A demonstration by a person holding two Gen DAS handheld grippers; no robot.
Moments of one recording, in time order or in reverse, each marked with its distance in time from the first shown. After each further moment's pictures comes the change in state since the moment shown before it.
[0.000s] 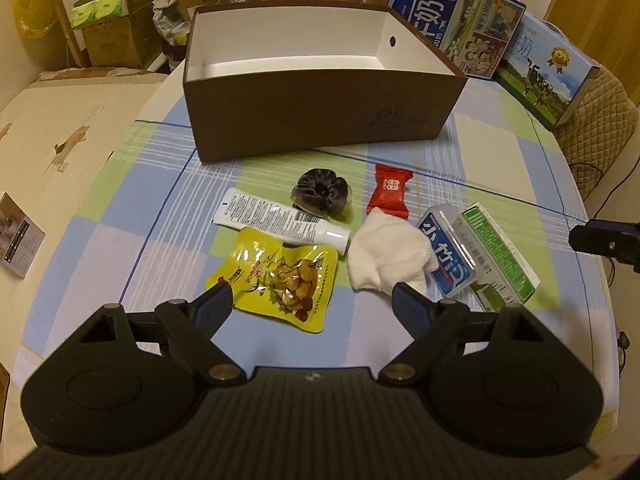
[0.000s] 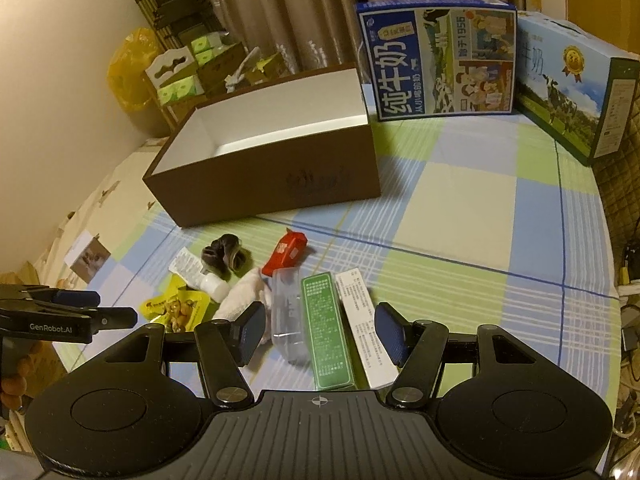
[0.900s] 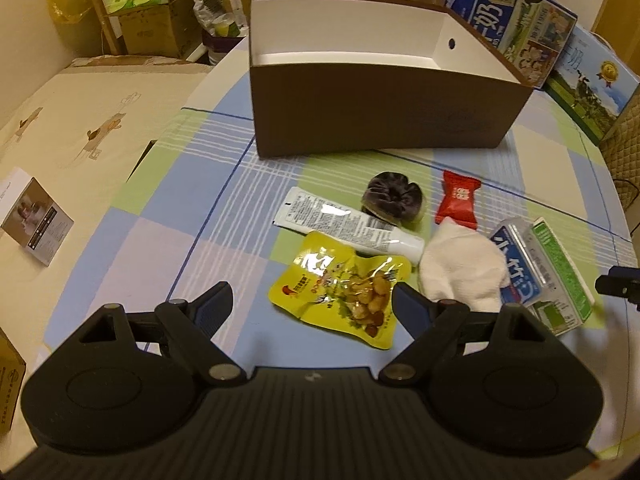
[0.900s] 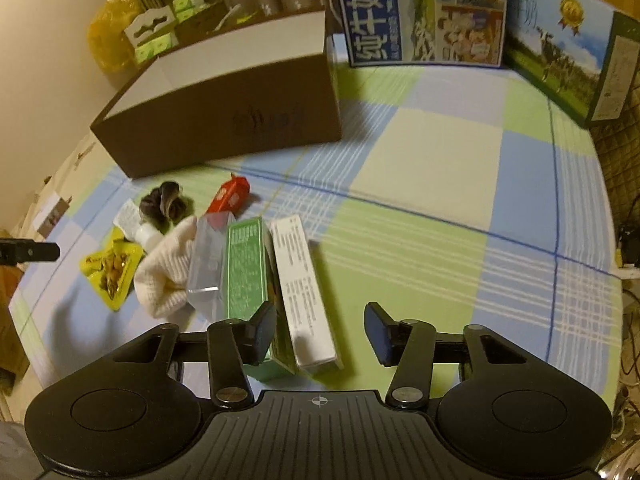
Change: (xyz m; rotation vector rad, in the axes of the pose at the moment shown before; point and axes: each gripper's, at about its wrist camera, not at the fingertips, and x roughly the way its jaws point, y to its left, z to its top) left arm 0.020 0.042 0.003 -0.045 0.003 0.083; right arm 0.050 -0.049 -0.025 -0.025 0.113 -0.050
